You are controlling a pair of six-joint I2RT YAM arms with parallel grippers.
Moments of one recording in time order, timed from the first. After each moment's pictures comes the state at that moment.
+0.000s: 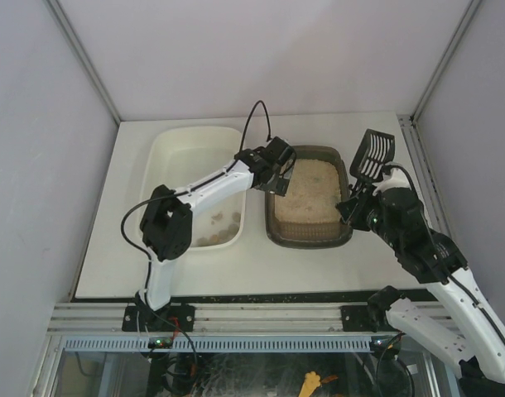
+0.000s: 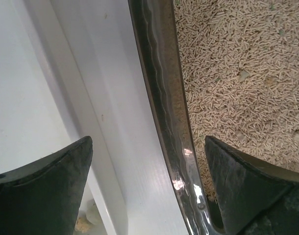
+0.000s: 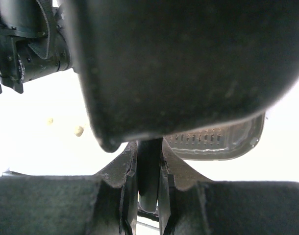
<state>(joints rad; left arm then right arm) -0.78 2.03 1.77 -0.77 -0.37 -0.38 0.53 0.69 0.97 -0.76 0.15 0.65</state>
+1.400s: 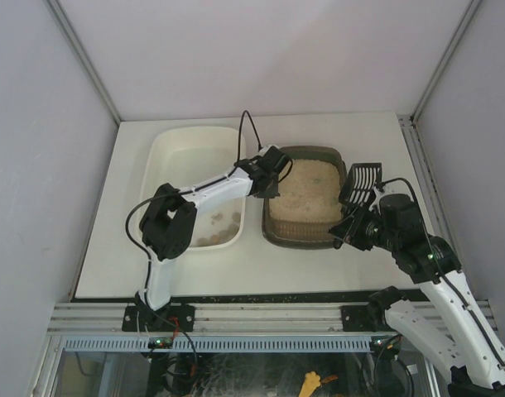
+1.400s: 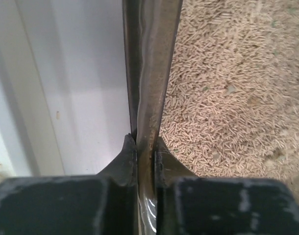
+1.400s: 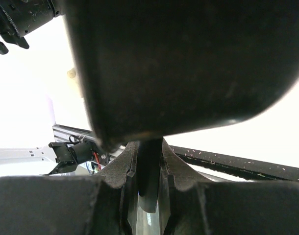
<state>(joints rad) -0.76 2.04 1.62 -0.59 -0.28 -0.63 0.40 0.66 0.87 -0.90 -0.21 0.84</state>
